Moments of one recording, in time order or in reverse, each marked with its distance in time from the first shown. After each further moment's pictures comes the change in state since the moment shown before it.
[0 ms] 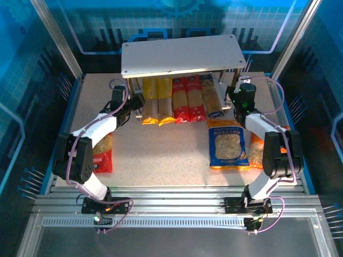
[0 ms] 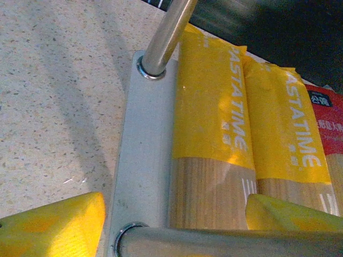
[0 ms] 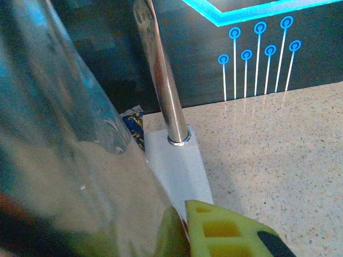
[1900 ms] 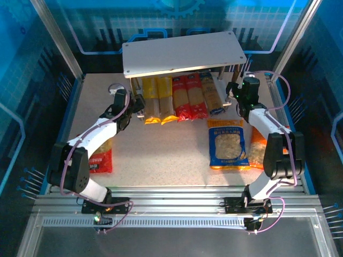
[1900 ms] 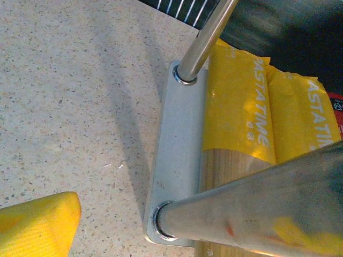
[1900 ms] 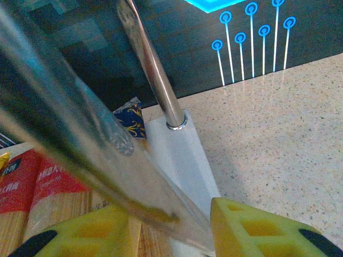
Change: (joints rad) left arm -0.066 -0.108 -0.051 -0.072 -0.198 -0.055; right arm -0.027 -0.016 0.112 -0.194 -0.025 0.096
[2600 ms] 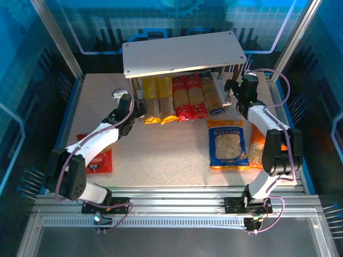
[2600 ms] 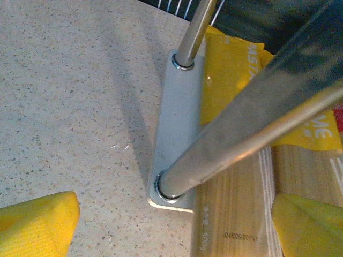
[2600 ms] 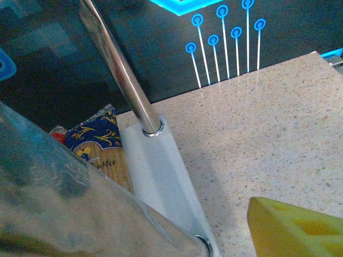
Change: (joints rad) left arm -0.090 -0.057 -0.045 -0.035 -0.116 -0.006; right arm 0.002 0.063 0.066 -0.039 0.090 0.011
